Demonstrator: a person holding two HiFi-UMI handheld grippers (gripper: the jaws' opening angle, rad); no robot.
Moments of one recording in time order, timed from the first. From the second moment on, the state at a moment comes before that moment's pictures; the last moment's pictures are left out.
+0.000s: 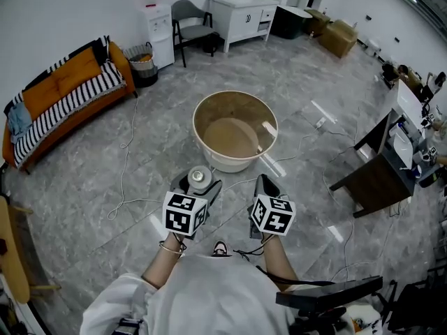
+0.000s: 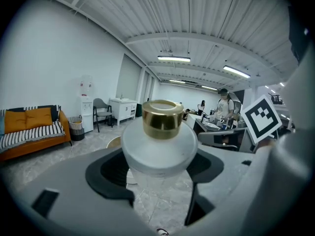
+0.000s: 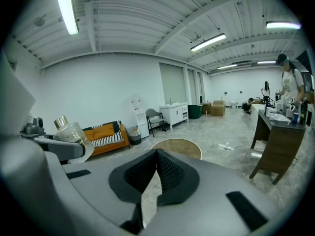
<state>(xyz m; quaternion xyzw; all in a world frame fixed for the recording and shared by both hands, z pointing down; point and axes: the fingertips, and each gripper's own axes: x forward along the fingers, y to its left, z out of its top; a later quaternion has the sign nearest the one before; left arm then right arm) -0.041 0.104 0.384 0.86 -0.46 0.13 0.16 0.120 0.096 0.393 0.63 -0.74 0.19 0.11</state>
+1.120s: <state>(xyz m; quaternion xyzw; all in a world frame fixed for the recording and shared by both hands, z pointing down) 0.021 -0.030 0.383 0.85 -0.49 0.14 0.16 0.195 -0.051 0.396 0.61 -0.75 0.22 0.09</state>
